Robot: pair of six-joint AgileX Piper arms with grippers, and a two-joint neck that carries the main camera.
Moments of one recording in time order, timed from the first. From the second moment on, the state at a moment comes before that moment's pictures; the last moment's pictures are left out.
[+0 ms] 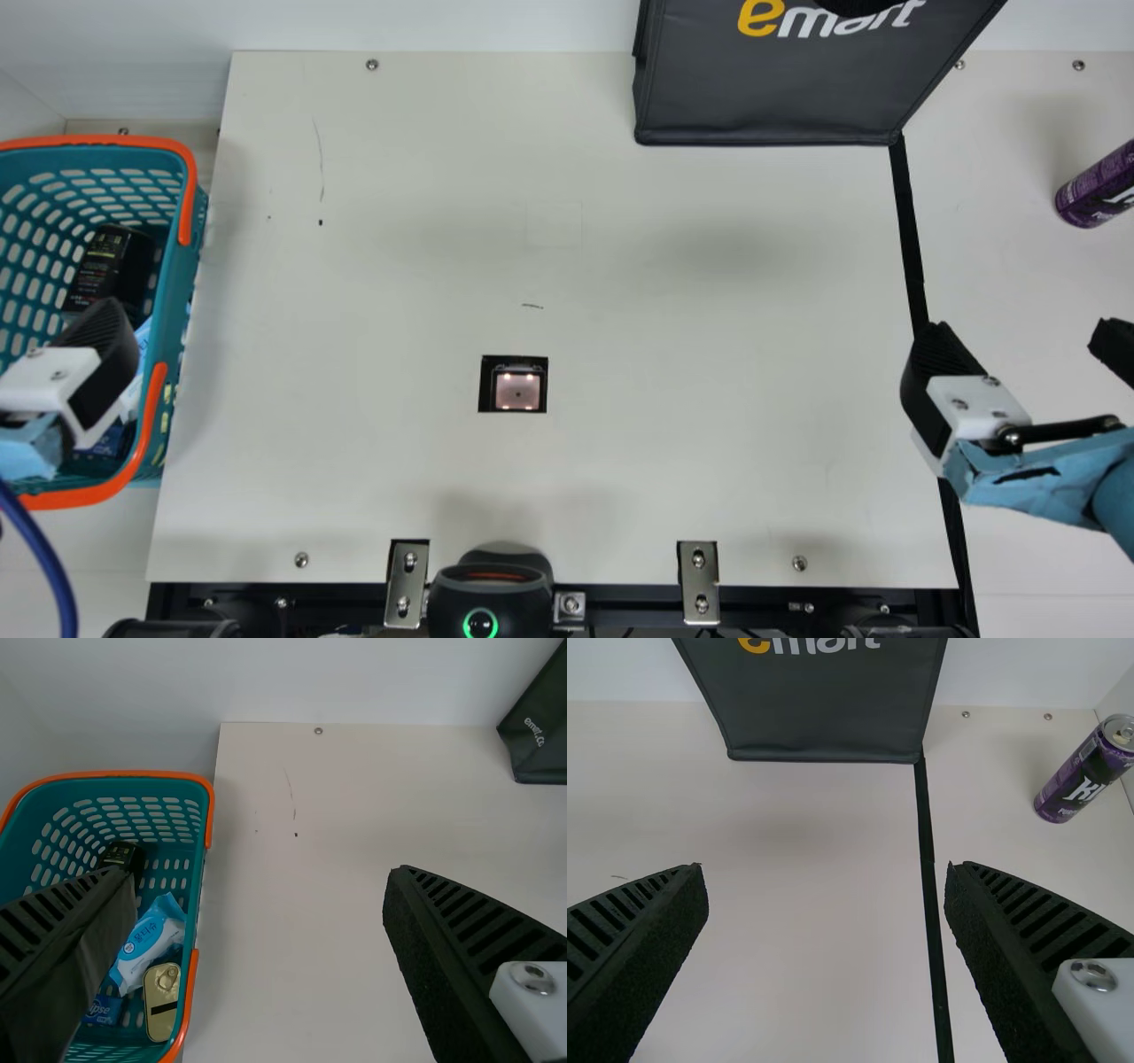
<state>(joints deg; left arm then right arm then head) -1.6 43.3 -69.0 -1.5 69.5 0.0 0.7 42.6 -69.8 -0.8 69.5 0.0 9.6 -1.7</state>
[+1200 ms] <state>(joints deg) 4.7 49.8 -70.0 -0.4 67.6 -3.9 0.7 42.6 -69.8 -0.8 69.5 0.0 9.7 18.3</state>
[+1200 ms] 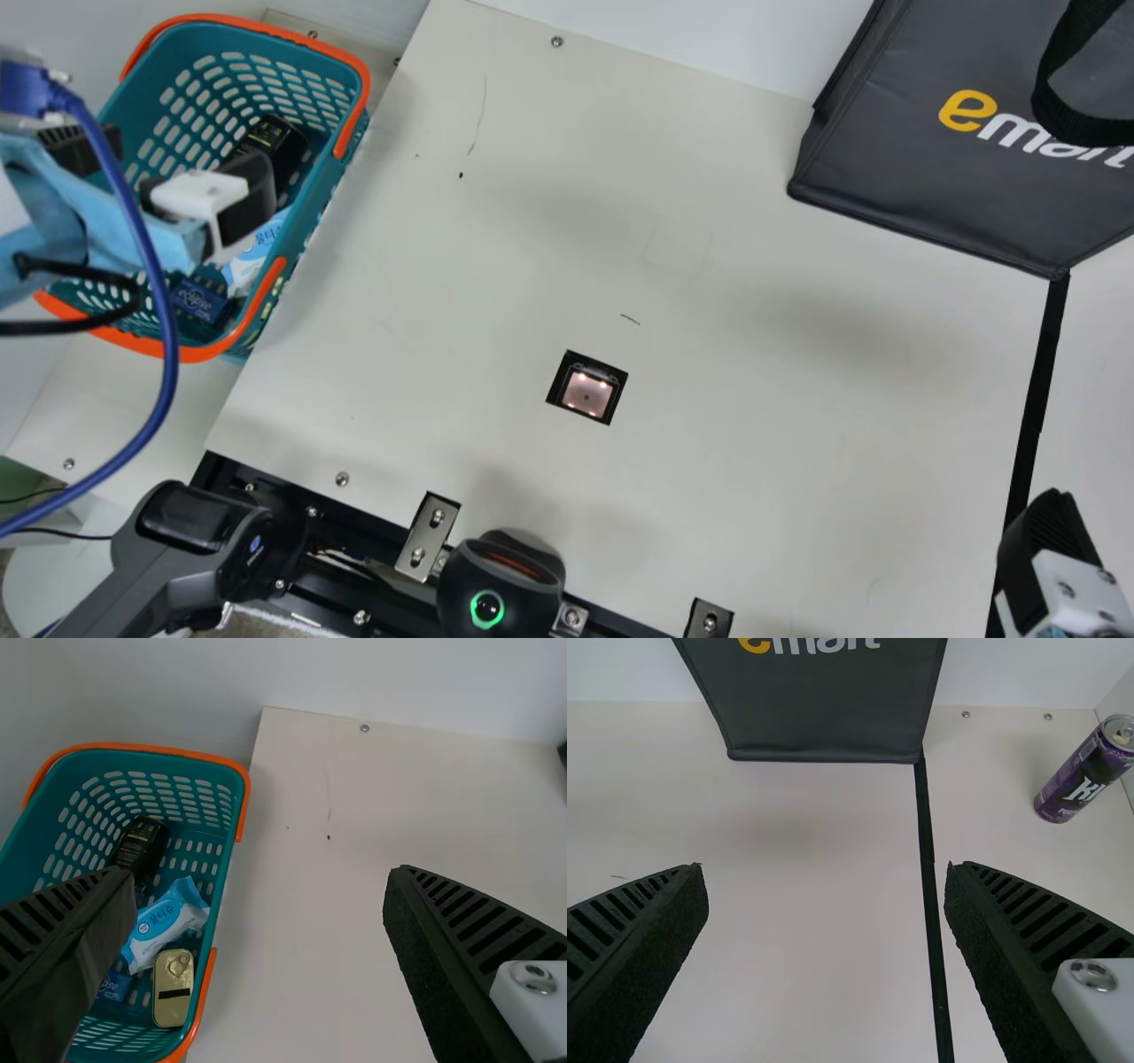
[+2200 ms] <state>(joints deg) 37.4 79.8 -72.4 -17.7 57.2 25.0 0.7 42.6 -69.8 -0.8 69.6 0.0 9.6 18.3</state>
